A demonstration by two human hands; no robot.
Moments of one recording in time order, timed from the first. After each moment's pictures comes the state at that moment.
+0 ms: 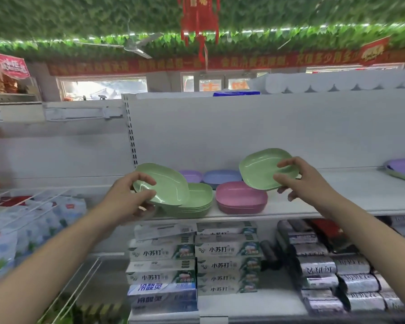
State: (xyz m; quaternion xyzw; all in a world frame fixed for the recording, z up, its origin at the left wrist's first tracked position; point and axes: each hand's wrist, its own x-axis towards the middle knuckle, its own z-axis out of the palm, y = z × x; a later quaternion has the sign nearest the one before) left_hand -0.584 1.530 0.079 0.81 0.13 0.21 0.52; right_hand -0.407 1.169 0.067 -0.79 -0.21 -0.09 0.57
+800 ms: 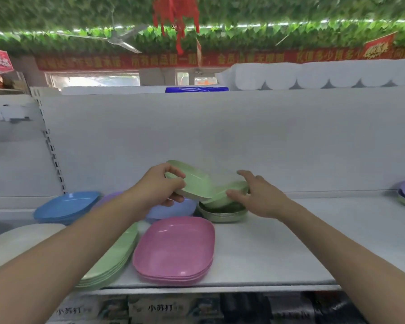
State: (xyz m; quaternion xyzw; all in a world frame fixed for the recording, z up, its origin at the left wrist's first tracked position) left_hand -0.314 1.402 0.096 0.83 0.11 0.15 0.53; right_hand -0.193 1.164 0.057 -0.94 -0.24 -0.04 0.25
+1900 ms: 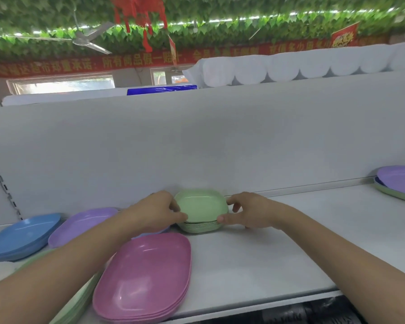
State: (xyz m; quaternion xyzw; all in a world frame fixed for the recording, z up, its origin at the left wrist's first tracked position) left_hand -0.259 1.372 0.075 0.99 0.07 0.01 0.16; right_hand -0.169 1.129 0.042 -0.93 -0.26 0.09 0.25
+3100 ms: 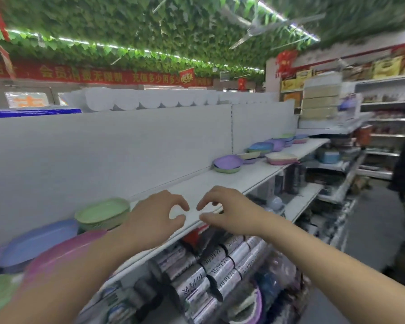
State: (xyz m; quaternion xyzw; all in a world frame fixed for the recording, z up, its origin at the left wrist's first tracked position) left_hand -0.371 1.246 0.077 0.92 -0.36 0.11 0.16; right_hand -0.435 1.026 0.063 -0.95 -0.10 -0.16 0.25
